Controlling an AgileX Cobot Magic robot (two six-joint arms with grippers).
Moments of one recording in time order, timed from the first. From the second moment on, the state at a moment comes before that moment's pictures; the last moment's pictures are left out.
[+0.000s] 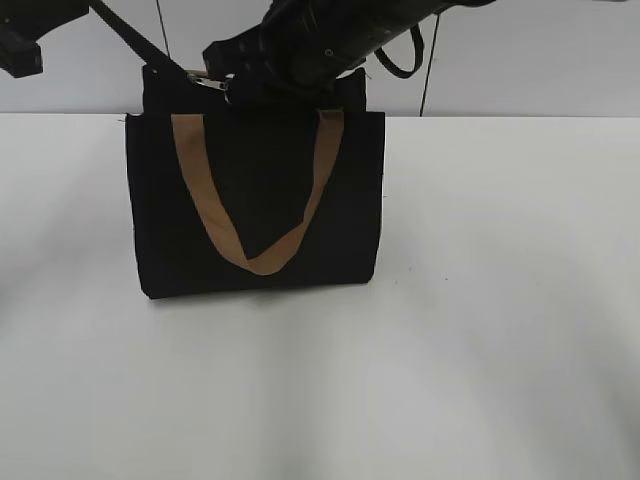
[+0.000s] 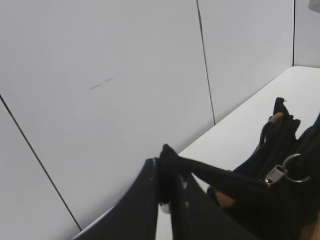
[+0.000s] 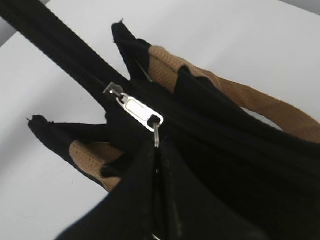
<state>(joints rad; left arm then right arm) 0.04 1.47 -0.89 1.20 -0.80 -0.70 0.58 1.95 -1.60 0.56 0.52 -0.38</state>
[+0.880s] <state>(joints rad) 0.04 1.47 -0.89 1.19 -0.76 -0.70 0.48 1.90 -1.61 0.33 0.62 -0.18</state>
